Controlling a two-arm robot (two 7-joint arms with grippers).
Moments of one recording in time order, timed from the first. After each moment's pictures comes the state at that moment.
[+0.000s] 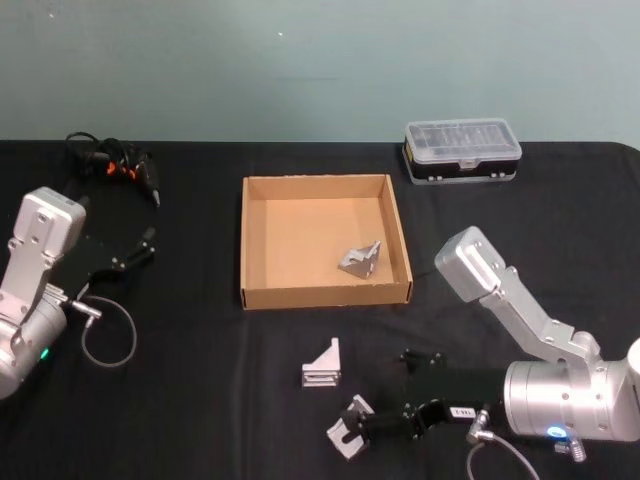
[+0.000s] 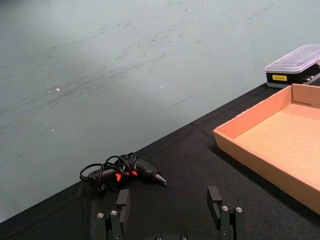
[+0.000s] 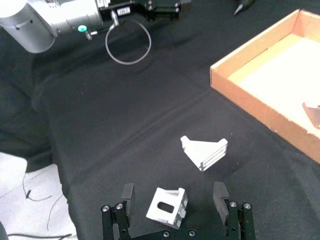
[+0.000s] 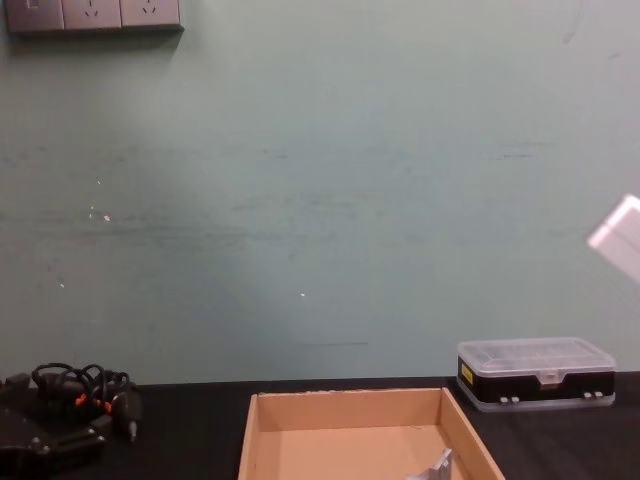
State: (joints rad) left arm -0.20 0.60 0.45 -1.41 -0.25 -0.12 0.03; right arm 0.15 0.70 -0.50 -1.87 0.50 0.61 0.53
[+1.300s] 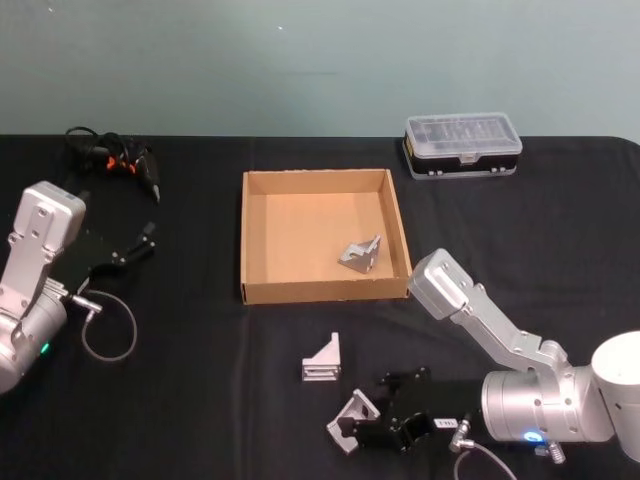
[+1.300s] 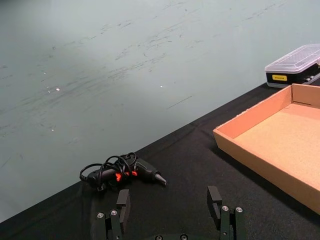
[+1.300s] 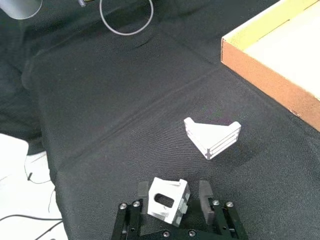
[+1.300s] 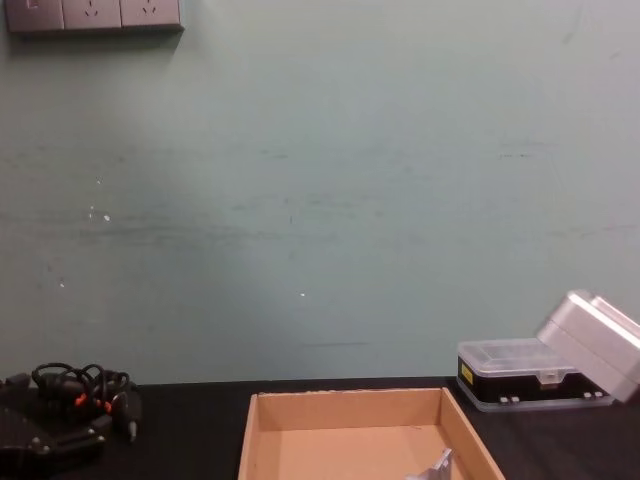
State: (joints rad) left arm -0.20 0.60 0.45 -1.41 -0.25 -0.12 0.03; right arm 0.24 0.69 -0.64 -1.76 0.50 0.57 0.53
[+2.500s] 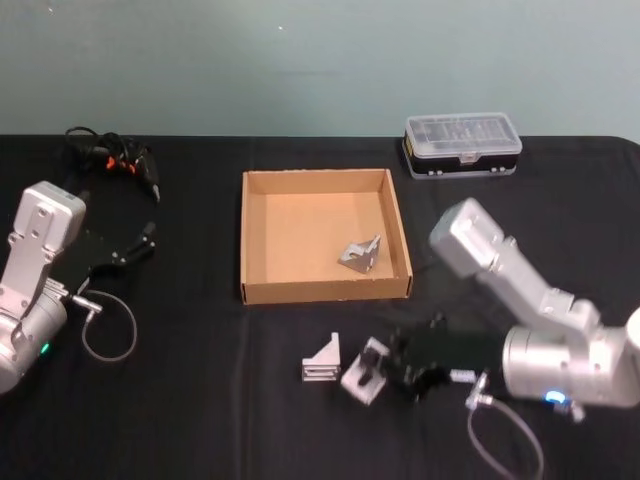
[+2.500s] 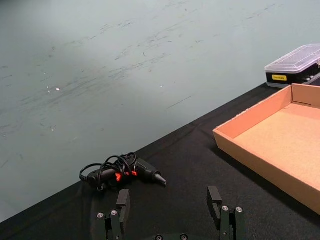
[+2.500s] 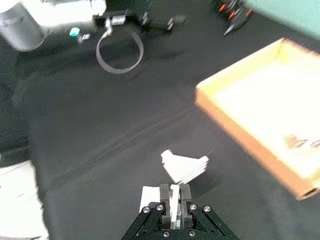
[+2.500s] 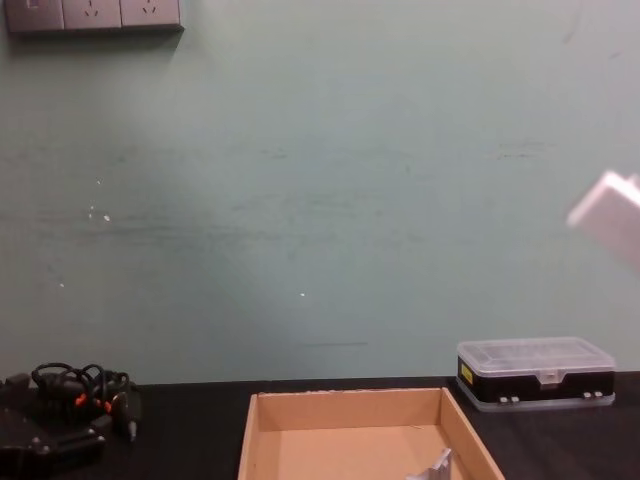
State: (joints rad) left arm -0.20 0.60 0.45 -1.41 -0.25 -0.12 0.03; right arm 0.25 0.74 -0.59 -1.85 0.49 0.53 0.49
